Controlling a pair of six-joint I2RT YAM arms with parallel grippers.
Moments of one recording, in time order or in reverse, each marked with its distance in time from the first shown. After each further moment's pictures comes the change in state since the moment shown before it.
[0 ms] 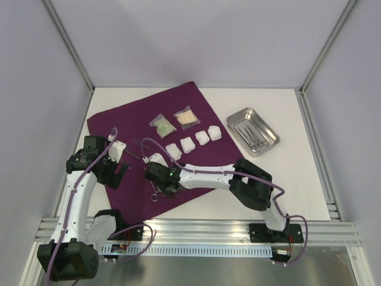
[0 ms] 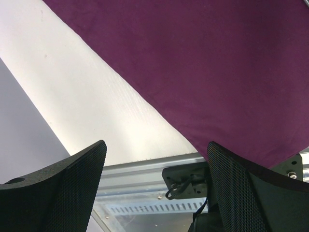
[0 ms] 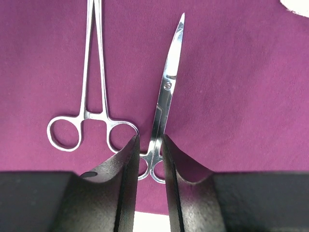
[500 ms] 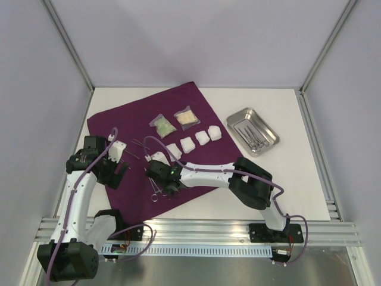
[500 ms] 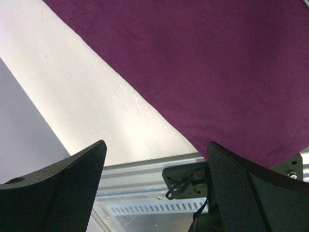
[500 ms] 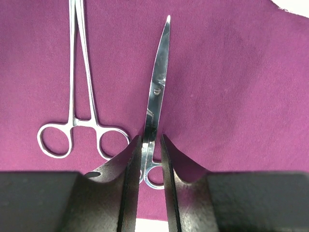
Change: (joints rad) left arm 0.000 -0.001 0.000 0.000 0.000 0.002; right arm -0.021 0.006 -0.014 0.014 -0.008 0.015
